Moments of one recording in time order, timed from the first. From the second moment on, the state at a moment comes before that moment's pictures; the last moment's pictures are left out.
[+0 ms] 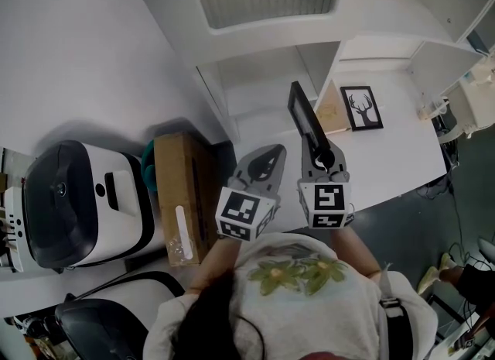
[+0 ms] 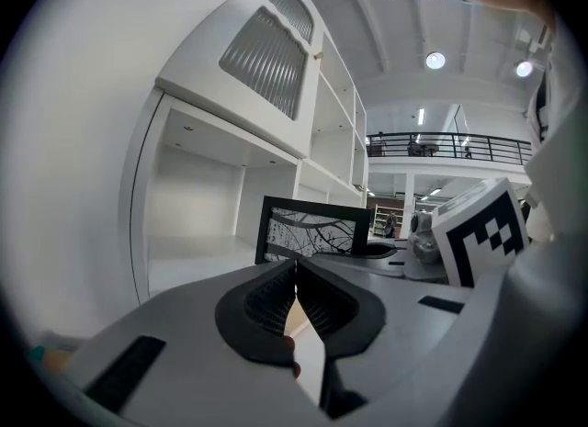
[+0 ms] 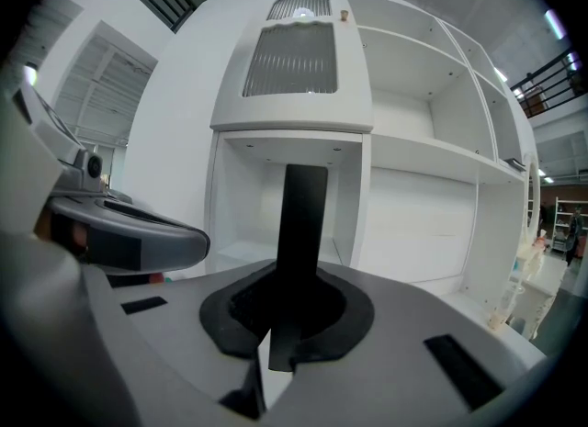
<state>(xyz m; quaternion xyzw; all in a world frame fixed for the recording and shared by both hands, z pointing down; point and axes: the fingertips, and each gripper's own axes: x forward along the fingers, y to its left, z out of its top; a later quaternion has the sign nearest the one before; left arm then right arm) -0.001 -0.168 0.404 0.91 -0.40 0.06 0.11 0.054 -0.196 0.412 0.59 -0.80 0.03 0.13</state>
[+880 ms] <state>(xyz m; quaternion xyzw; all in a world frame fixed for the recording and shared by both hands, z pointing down) -0.015 -0.190 0.418 0.90 -0.41 0.06 0.12 0.052 -0.227 0.433 0.59 -0.79 0.04 0.15</state>
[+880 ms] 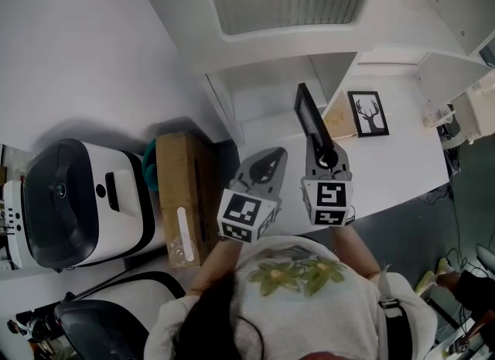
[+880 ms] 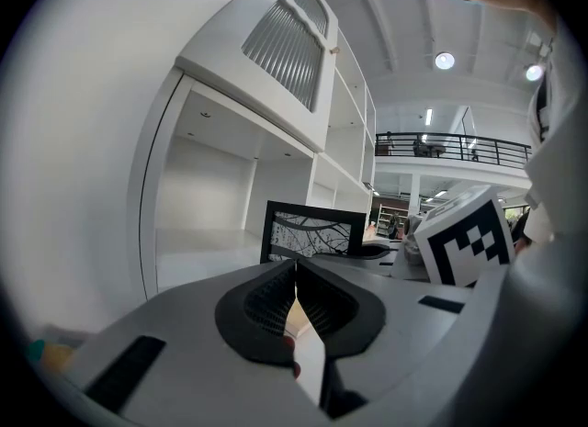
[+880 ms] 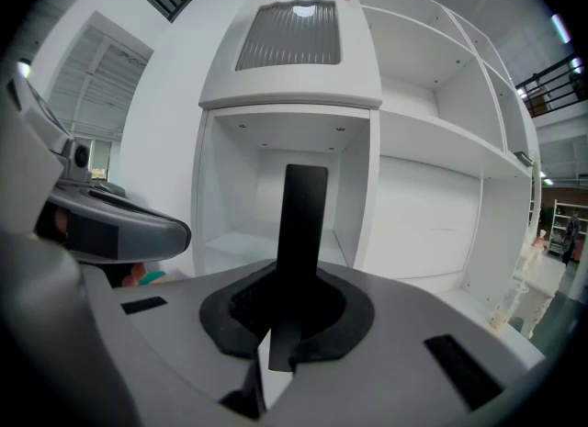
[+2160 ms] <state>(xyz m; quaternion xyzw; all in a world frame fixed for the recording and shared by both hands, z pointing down) -0.023 -0.205 0.431 0.90 -0.42 0.07 0.14 0.044 -0.258 0.446 0.58 -0.80 0.04 0.15</state>
